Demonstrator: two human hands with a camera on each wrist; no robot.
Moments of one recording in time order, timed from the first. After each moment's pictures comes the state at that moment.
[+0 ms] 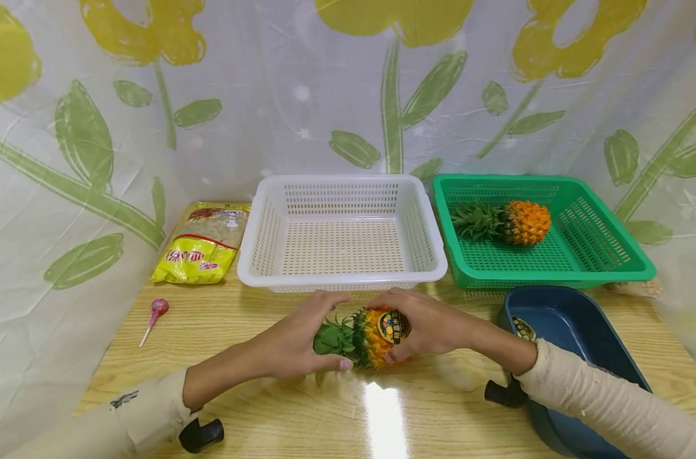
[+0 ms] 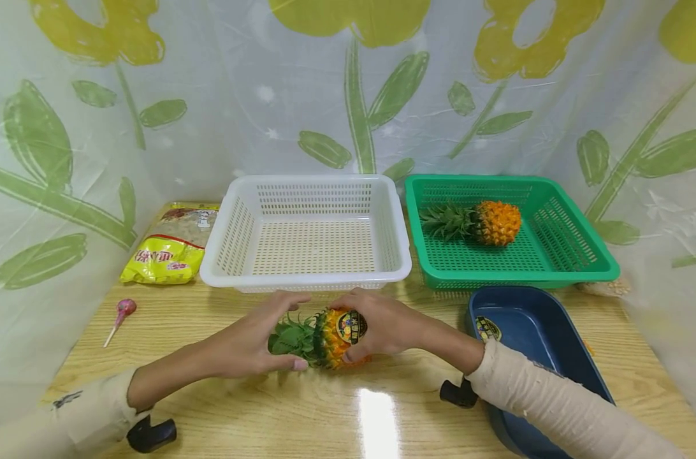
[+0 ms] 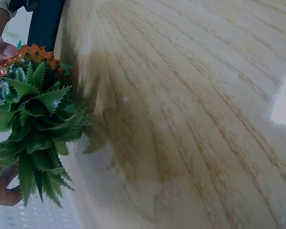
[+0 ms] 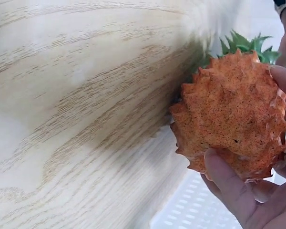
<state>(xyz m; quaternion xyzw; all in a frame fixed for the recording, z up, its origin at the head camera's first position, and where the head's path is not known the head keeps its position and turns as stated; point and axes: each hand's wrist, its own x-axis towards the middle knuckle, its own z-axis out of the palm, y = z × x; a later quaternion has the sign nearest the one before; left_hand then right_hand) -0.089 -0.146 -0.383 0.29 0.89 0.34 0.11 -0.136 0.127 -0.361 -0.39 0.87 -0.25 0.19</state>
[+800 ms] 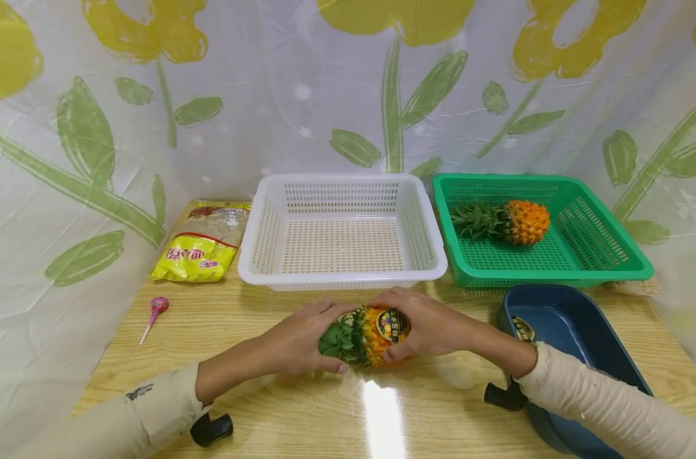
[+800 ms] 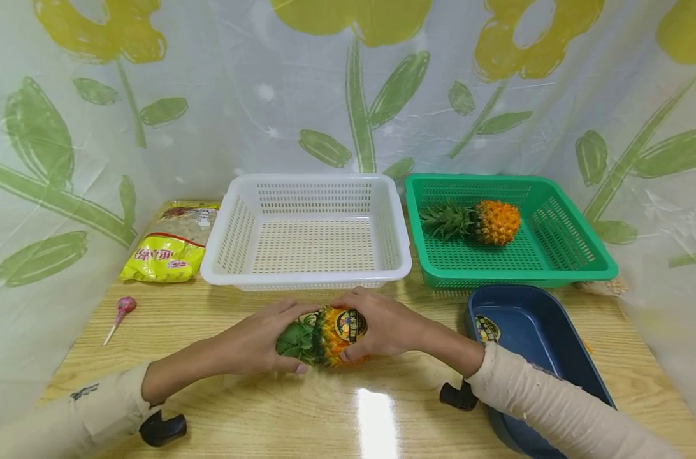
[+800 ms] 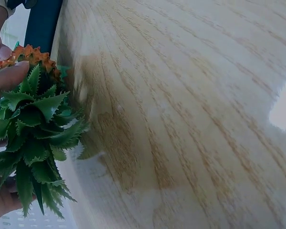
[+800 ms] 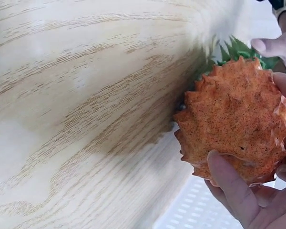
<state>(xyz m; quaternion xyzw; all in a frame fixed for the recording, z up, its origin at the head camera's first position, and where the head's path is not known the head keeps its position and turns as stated) -0.094 -0.139 -0.393 0.28 0.92 0.26 0.13 -0.132 0.128 -0.365 -0.39 0.87 -0.26 0.17</state>
